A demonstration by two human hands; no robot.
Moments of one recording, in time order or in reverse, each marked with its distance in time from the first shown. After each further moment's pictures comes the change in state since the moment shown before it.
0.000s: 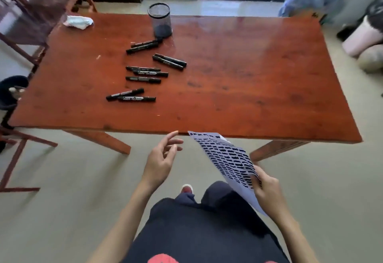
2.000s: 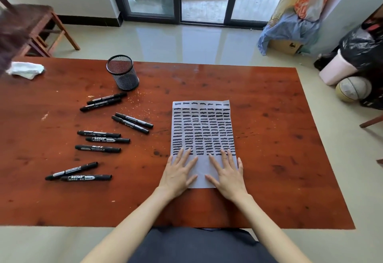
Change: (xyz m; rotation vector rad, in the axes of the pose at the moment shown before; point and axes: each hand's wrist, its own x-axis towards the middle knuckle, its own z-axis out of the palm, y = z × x) left_hand 0.263 -0.018 0.125 1.064 -0.406 0.290; right_hand 0.293 0.040 0.003 -0.758 -0.330 -0.016
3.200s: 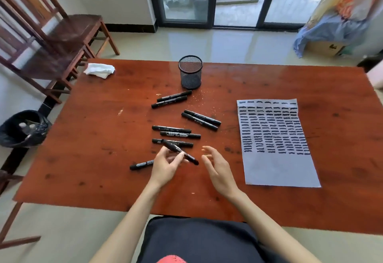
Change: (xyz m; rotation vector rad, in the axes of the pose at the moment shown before) left_hand -0.130 -0.175 -0.086 -1.215 0.489 -0.385; right_hand 0.014 -0.255 -0.017 0.997 0.240 -0.134
